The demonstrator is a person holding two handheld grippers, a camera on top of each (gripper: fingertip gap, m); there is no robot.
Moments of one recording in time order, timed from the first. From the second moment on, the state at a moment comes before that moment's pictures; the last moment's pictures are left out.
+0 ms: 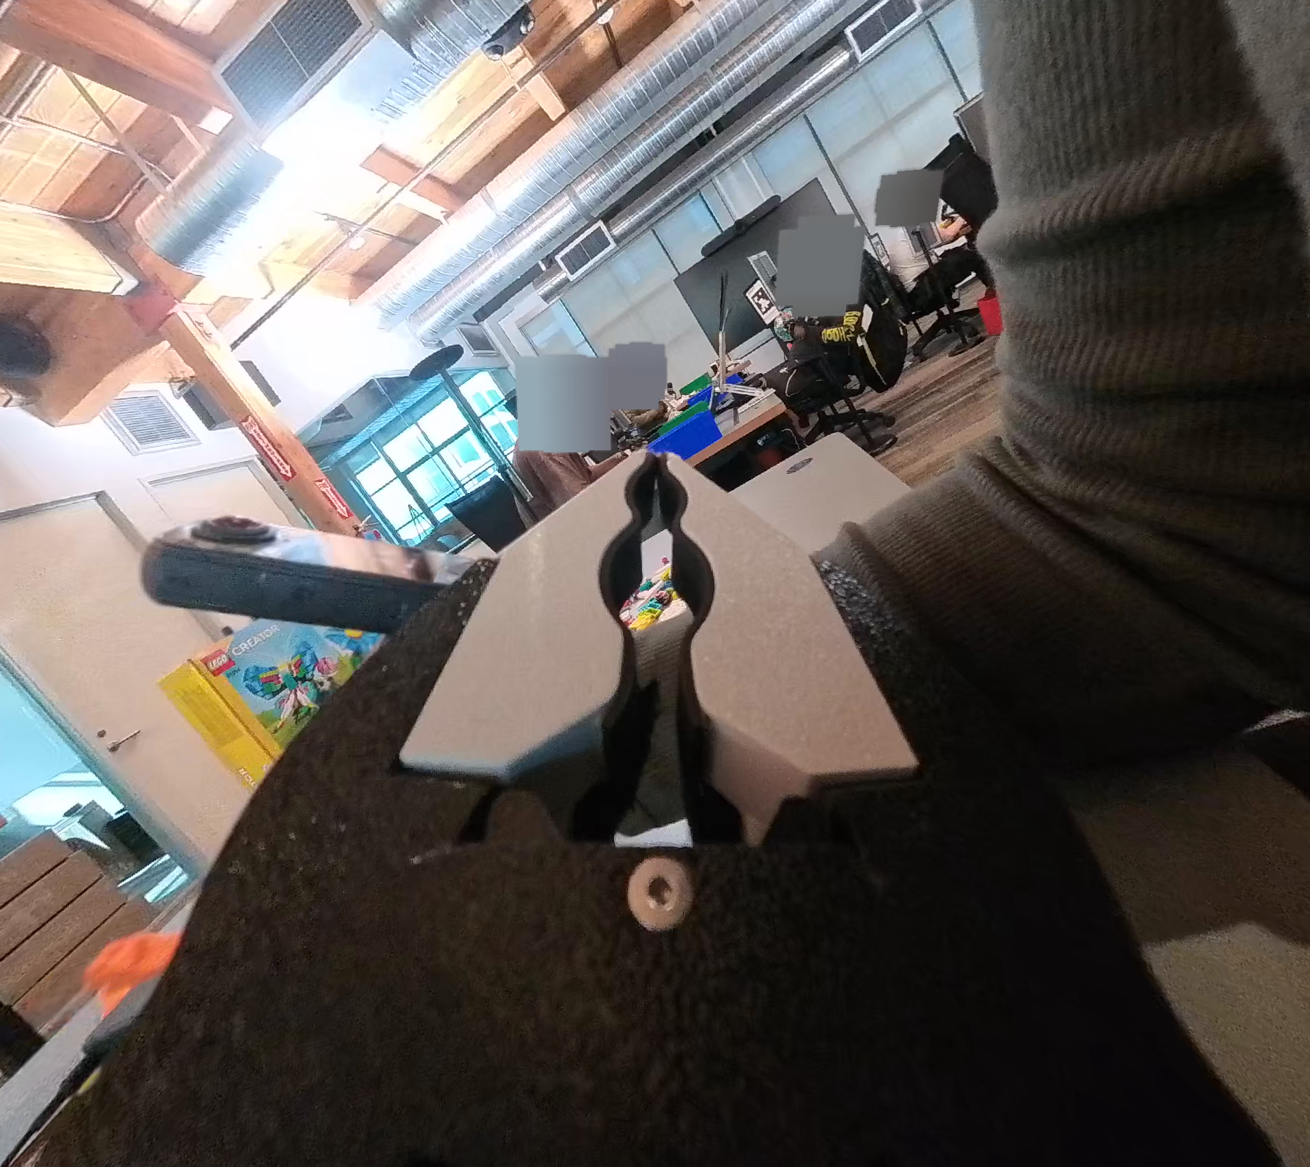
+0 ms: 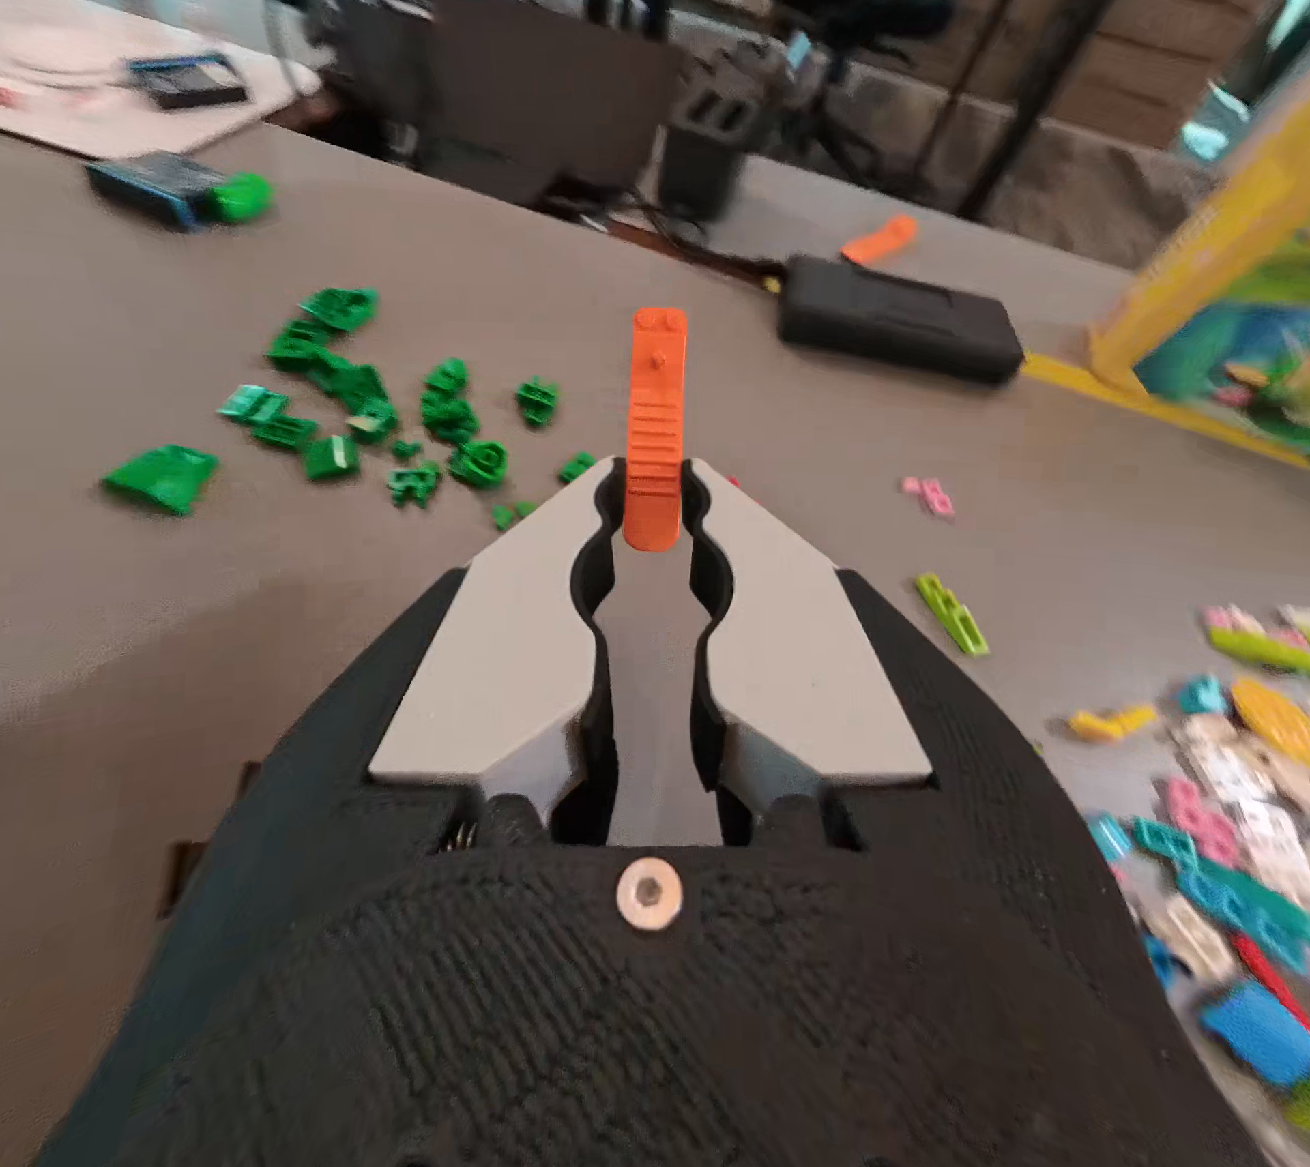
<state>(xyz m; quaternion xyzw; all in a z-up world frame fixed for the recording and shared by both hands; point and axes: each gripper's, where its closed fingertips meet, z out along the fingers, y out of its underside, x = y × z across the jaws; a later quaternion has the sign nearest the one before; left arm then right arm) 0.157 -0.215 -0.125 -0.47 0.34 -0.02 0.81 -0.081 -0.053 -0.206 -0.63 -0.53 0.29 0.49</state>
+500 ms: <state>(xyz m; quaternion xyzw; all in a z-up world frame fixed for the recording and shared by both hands) 0.151 -0.213 -0.123 -0.47 0.33 -0.02 0.82 -0.060 -0.071 -0.231 -0.65 -0.63 0.13 0.40</state>
